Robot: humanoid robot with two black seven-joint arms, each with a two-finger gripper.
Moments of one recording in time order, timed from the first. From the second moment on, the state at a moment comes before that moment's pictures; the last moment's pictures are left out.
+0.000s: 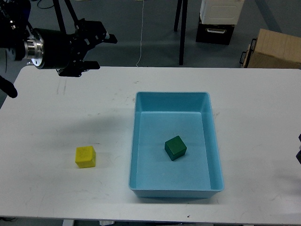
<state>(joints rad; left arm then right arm) -1.41 0.69 -0.09 -1.30 0.37 -0.49 0.32 -0.45 -0.32 1.68 1.47 0.47 0.49 -0.23</state>
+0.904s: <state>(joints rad) -1.49 0.62 0.53 -1.45 0.85 -0.49 0.39 -0.46 -0.29 1.70 1.45 0.47 0.49 -0.23</state>
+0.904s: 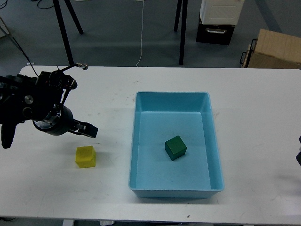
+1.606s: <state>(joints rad) -1.34 0.65 0.40 -1.47 0.77 -0.49 0.39 -0.47 -0.29 1.69 1.45 0.47 0.49 -0.23</state>
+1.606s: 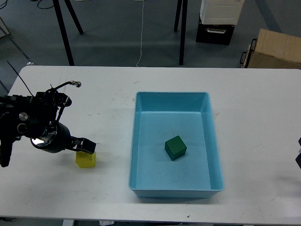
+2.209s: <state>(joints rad) -1.28 0.62 0.36 -1.41 0.77 -0.49 0.39 -0.47 -0.29 1.69 1.45 0.47 0.49 -0.23</state>
